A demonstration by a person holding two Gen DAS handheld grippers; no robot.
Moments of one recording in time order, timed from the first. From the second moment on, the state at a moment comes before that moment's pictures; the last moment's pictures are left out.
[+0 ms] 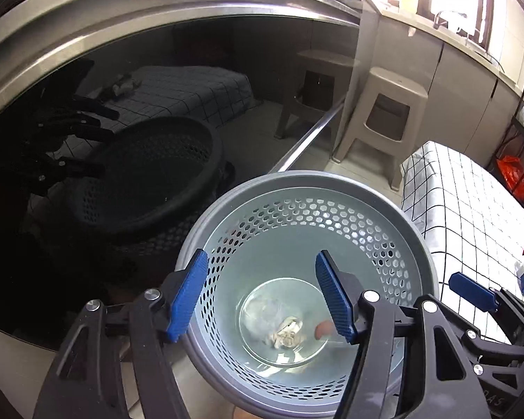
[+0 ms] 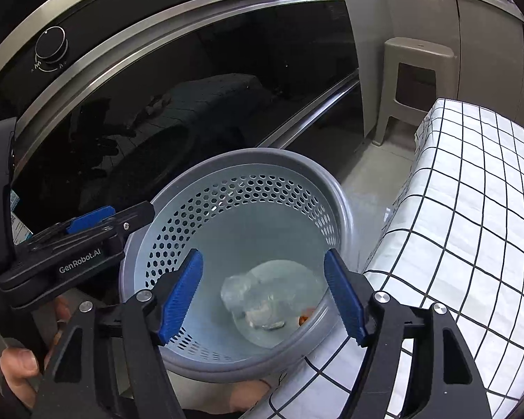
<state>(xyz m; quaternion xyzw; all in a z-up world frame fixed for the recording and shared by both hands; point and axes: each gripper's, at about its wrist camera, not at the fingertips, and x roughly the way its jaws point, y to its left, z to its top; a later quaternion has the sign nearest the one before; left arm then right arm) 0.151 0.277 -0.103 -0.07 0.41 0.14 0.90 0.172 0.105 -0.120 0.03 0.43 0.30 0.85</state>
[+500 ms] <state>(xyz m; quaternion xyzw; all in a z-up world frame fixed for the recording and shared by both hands) 0.135 0.259 -0.087 -0.06 0.39 0.13 0.91 0.137 0.064 -0.105 0.04 0.41 0.28 0.87</state>
